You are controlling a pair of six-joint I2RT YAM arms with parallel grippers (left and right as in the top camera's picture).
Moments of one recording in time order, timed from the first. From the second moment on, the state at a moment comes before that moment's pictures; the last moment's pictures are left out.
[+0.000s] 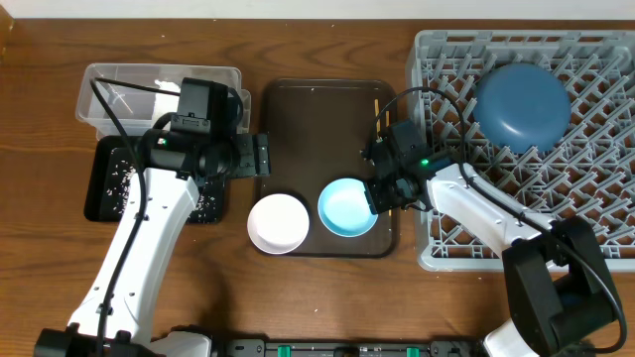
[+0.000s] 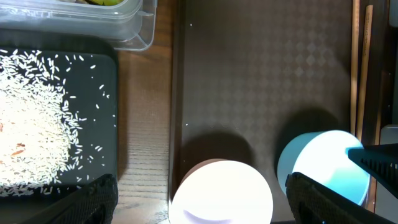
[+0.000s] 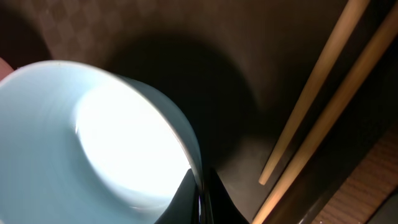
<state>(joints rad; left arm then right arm) -0.17 1.43 1.24 -0.95 0.12 -0.25 0.47 1.75 1.04 -0.56 -0.25 0.16</state>
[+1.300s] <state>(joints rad) -0.17 1.43 1.24 -0.95 0.11 -0.25 0.30 2.04 1.39 0.34 1.09 -0.59</state>
